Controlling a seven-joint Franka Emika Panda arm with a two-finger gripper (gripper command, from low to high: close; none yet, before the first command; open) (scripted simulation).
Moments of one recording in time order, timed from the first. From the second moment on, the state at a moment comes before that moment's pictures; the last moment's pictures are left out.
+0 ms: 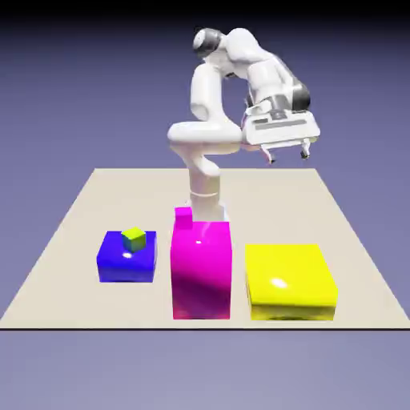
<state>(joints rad) -0.03 -0.92 0.80 -2.83 0.95 2.82 0.52</state>
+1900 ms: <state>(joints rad) -0.05 -1.44 2.13 -2.84 2.50 2.45 0.12</state>
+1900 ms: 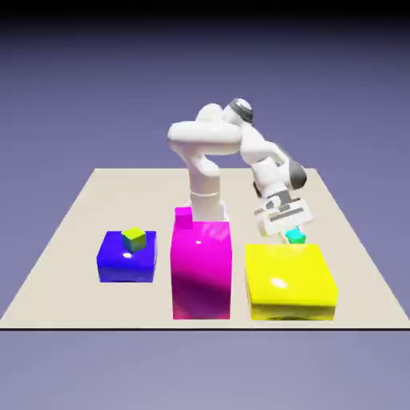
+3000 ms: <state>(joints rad) -0.50 -0.81 1.63 -2.58 1.08 2.39 0.07</state>
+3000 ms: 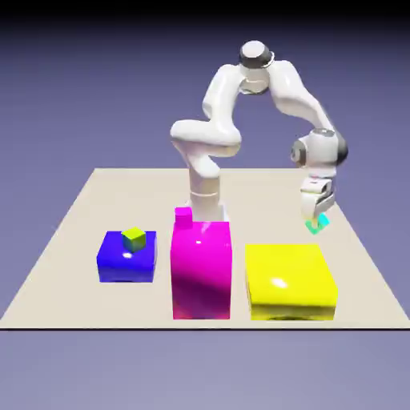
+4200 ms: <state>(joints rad) -1.12 -0.35 1.14 -2.46 -0.31 2.33 0.90</state>
